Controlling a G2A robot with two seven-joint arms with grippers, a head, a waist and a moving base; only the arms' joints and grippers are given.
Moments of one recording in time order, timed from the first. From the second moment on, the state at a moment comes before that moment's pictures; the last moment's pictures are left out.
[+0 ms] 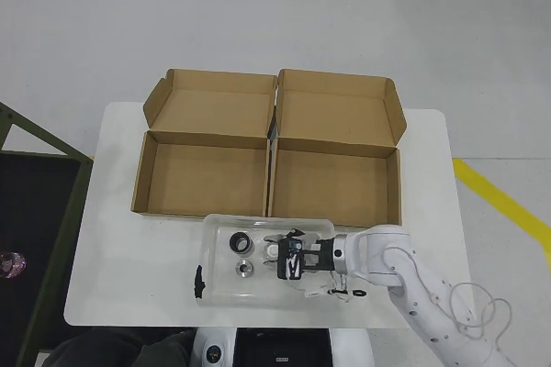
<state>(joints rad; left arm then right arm) -0.19 -0.18 -0.57 -1.44 2.04 -0.23 0.13 -1.20 -1.15 1.00 -1.85 -1.30 -0.92 0.38</state>
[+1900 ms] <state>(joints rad) -0.19 -0.18 -0.57 -1.44 2.04 -0.23 0.13 -0.94 -1.14 1.10 -1.54 -1.14 -0.77 0.24</state>
